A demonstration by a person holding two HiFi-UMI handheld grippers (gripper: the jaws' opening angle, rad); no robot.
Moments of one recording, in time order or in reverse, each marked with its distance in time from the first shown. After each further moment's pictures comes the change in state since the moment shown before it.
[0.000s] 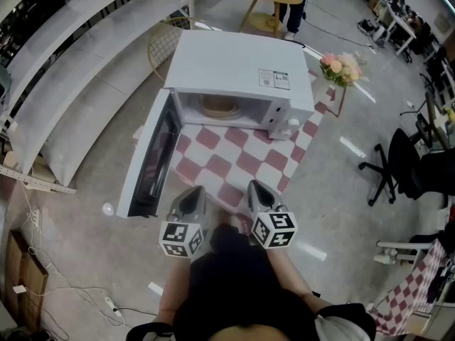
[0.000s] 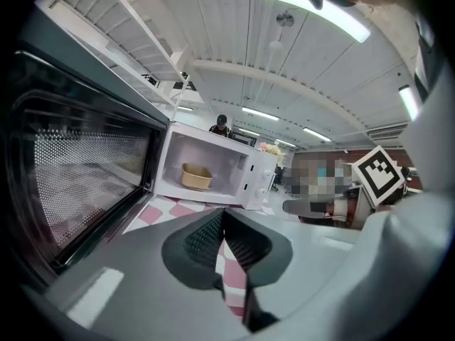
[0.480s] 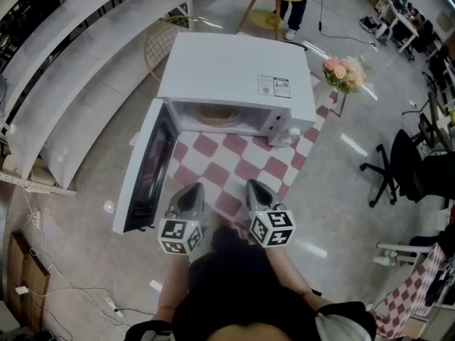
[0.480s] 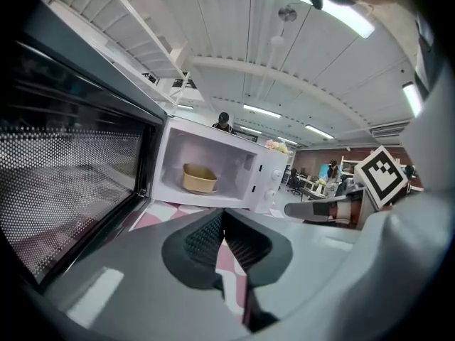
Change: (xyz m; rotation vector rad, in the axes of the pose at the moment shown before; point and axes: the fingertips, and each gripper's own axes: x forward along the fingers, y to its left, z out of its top) left arm 0.040 0.015 0.013 0.009 0.015 0.014; right arm 0.035 -0.017 0.011 0.013 0.028 0.015
